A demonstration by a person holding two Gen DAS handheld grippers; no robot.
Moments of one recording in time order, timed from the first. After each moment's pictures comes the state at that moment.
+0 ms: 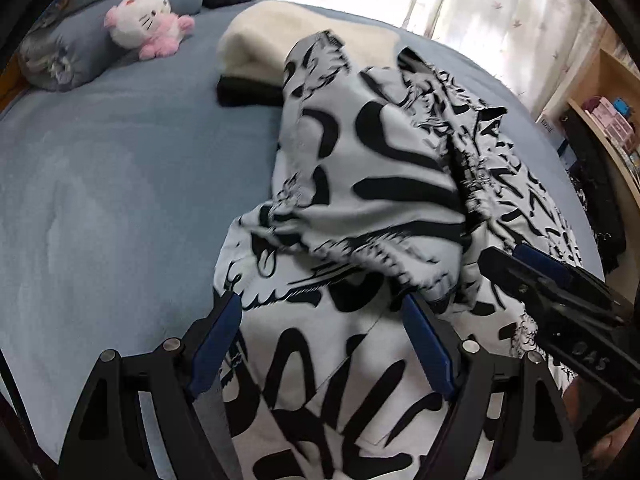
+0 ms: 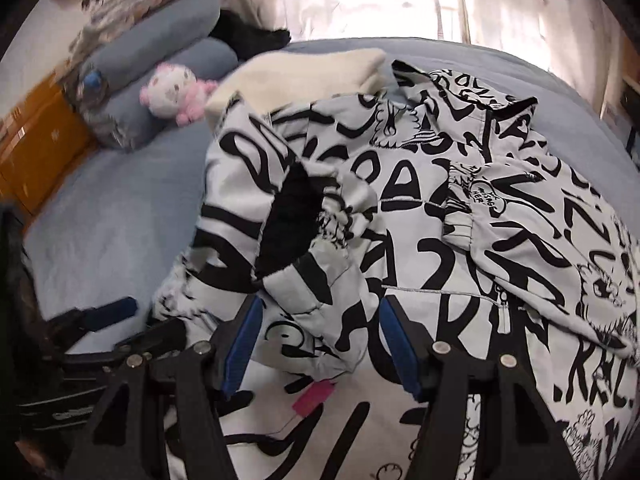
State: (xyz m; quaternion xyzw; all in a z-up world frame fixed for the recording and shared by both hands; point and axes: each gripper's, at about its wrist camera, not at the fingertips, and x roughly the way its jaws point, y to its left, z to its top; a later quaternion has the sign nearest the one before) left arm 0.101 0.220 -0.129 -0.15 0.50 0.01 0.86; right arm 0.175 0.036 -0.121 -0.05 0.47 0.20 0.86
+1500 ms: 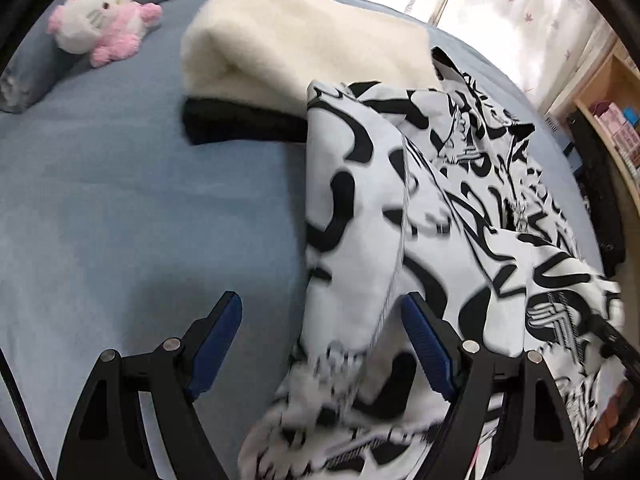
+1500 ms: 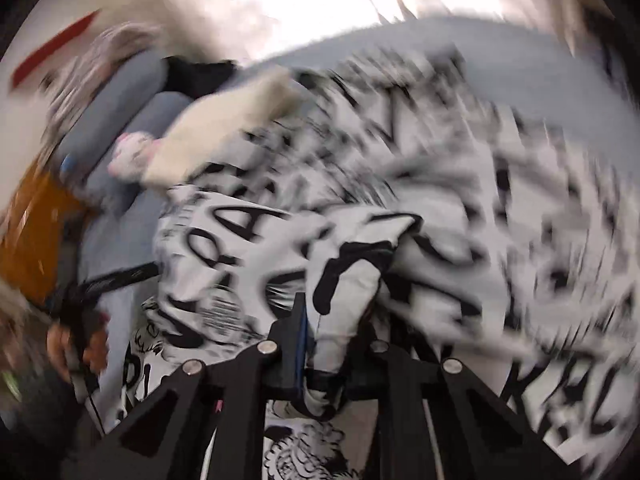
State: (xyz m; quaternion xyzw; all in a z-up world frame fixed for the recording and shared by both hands) left arm 0.246 0.261 -0.155 -0.15 0.52 -0.03 0.84; right arm 0.235 -0.107 -0.108 0.08 0.46 0.20 0.86
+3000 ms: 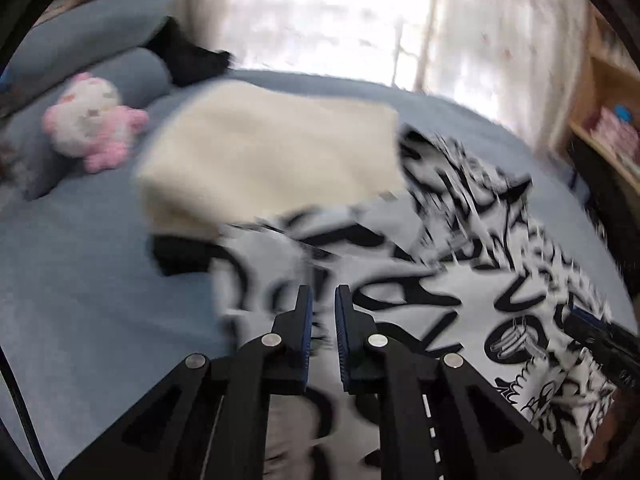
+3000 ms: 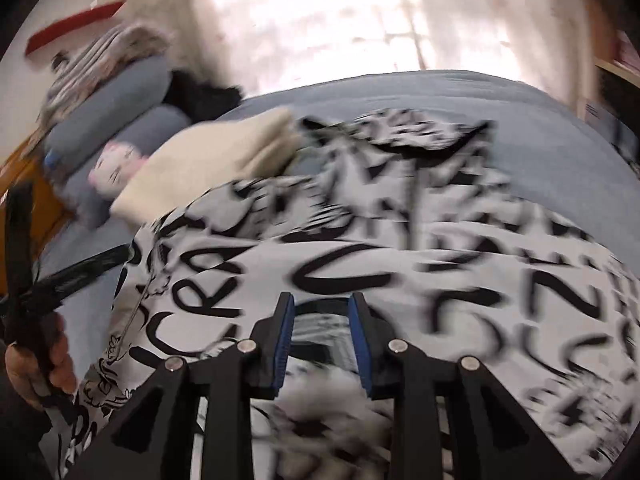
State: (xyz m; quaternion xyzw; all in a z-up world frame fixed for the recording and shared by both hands) left arm 0.302 0.182 -0.131 -0.07 0.39 0.01 0.92; right arm 0.317 -0.064 -0.134 0.02 0.40 0.20 0.90
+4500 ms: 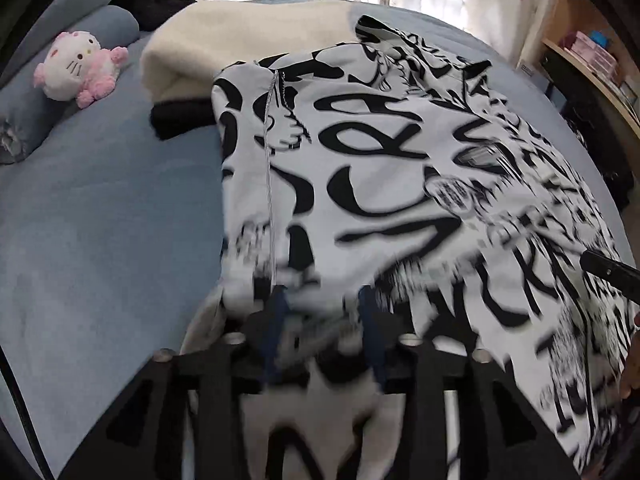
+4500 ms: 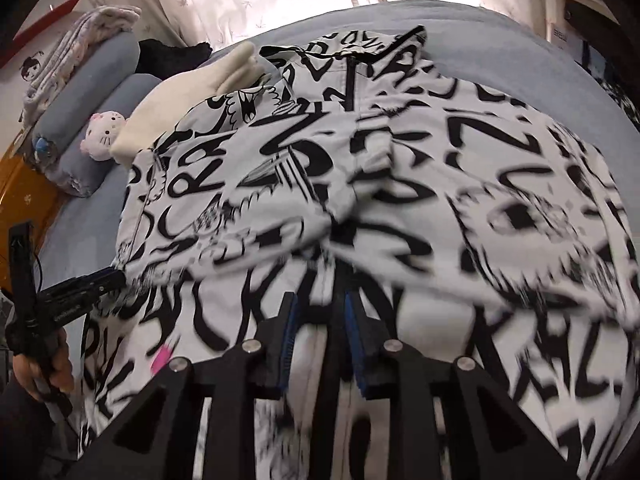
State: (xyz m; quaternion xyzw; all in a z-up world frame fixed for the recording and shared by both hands) left arm 0.176 0.170 -0.155 -0.04 0.51 -0.04 0.86; right arm 0.200 -0.140 -0.148 0.07 0.50 0.14 0.85
